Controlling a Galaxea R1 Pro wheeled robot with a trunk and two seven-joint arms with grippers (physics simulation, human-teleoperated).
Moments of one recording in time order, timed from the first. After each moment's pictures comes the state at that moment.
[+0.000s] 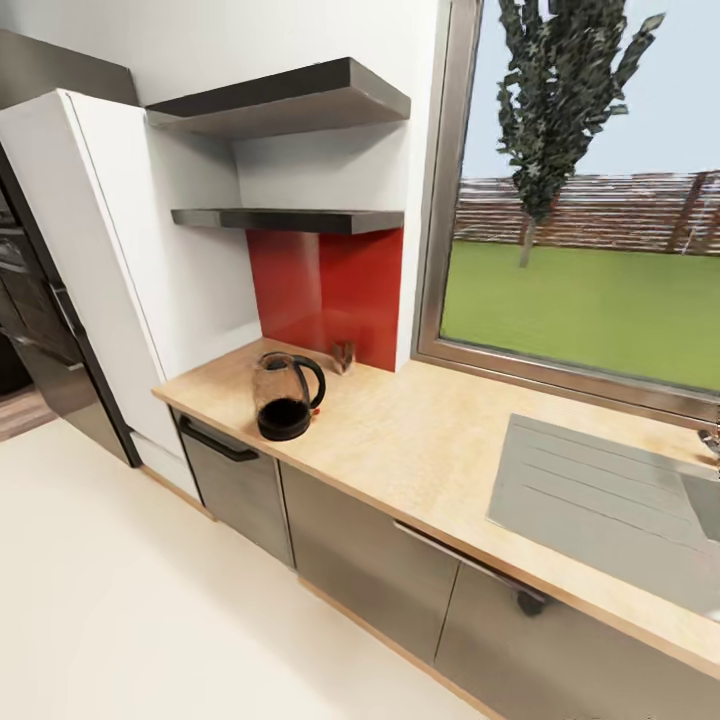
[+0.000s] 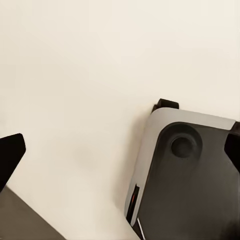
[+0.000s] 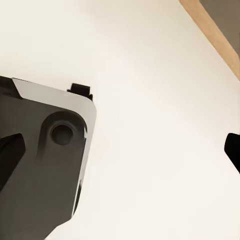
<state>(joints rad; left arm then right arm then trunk) -0.10 0.16 0.17 -0.13 0.08 -0.12 -0.05 -0.28 -0.07 0.41 -0.02 -0.16 0.04 -0.05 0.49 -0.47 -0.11</state>
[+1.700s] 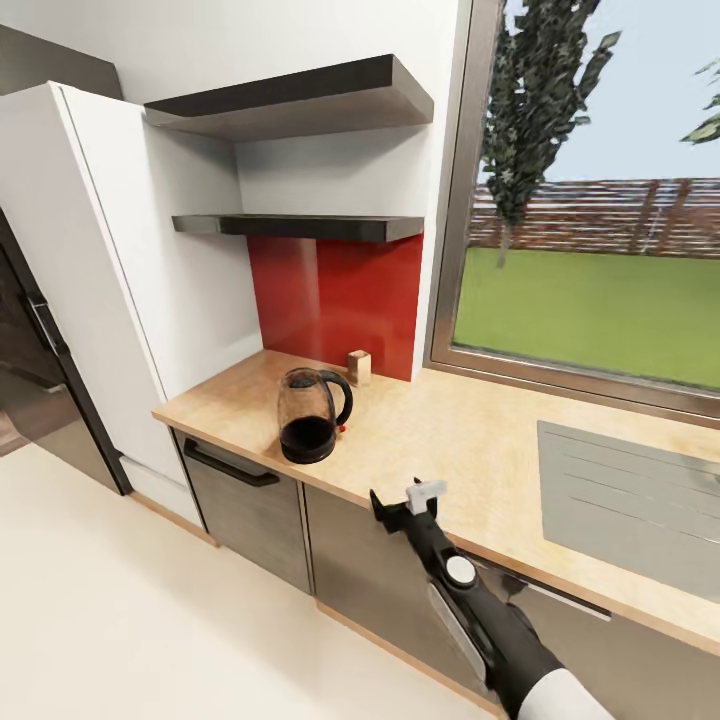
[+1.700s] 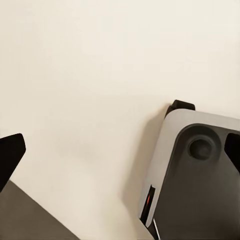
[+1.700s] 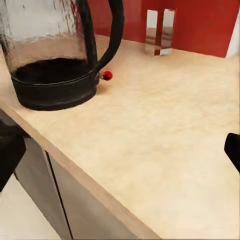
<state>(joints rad) -0.09 0.18 0.18 -0.12 0.08 -0.12 -0.03 -0.51 0.04 0.42 -0.92 -0.15 -0.12 -0.04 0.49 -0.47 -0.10</state>
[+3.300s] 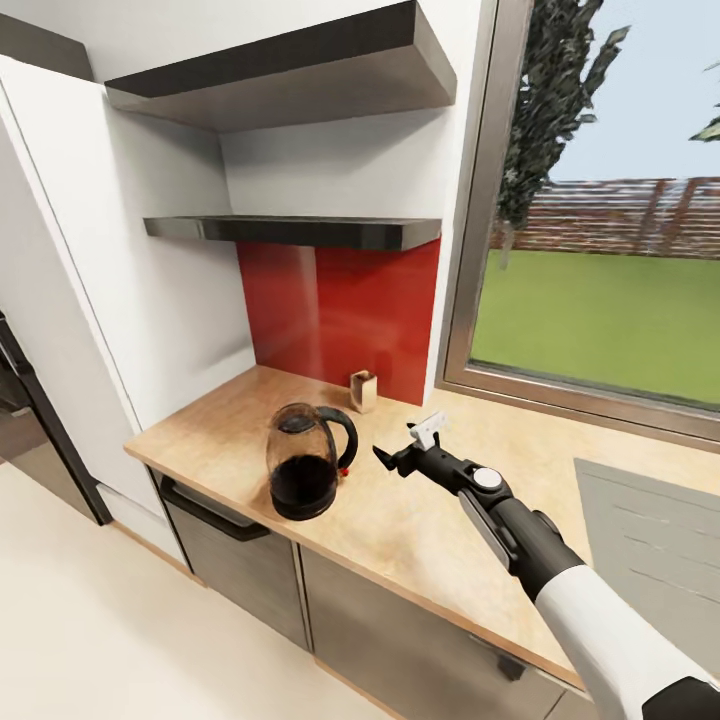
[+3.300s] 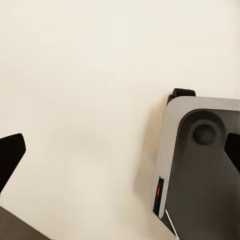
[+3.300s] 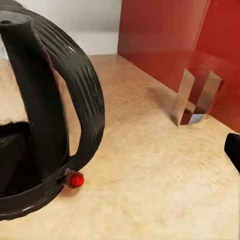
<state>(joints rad) -0.09 0.18 0.16 -0.12 -0.03 -0.11 -0.04 -0.78 -0.07 0.41 -0.91 -0.15 0.06 0.37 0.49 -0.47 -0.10</state>
